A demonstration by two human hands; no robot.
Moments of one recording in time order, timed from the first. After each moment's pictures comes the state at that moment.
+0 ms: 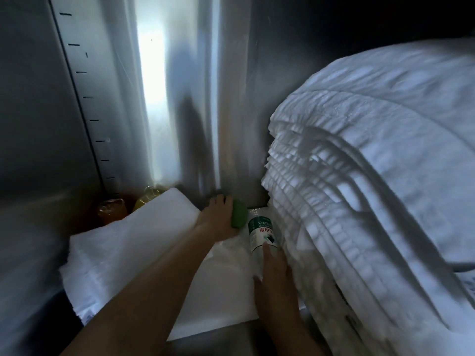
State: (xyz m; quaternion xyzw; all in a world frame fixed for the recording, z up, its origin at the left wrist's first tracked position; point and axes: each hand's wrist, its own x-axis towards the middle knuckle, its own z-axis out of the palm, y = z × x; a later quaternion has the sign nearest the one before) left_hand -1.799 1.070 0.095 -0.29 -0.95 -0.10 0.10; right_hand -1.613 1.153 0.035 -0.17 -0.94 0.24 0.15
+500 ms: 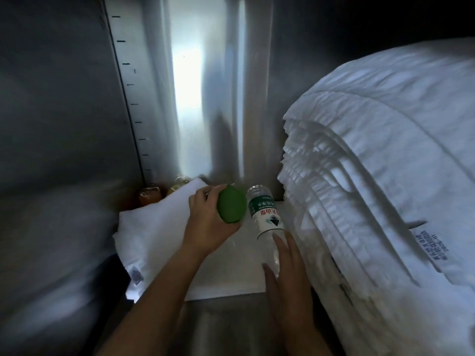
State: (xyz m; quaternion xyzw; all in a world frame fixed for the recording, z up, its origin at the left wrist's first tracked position) left_hand -1.667 0.990 0.125 -0.22 -0.86 -0.36 0.28; right_hand -1.547 1.133 0.058 -0.02 -0.87 0.37 0.34
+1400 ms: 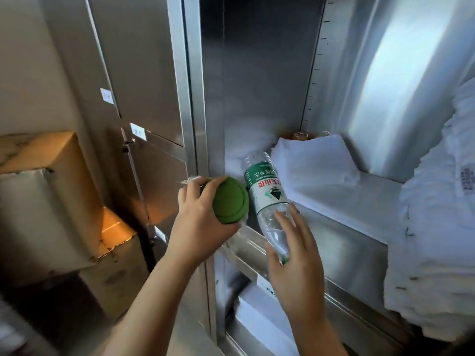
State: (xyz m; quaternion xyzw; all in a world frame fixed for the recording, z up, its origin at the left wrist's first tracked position) left_hand -1.239 0.928 0.130 0.14 -0.89 -0.19 0.39; right_hand -1.303 1.092 0.074 0.34 -0.77 0.46 0.30
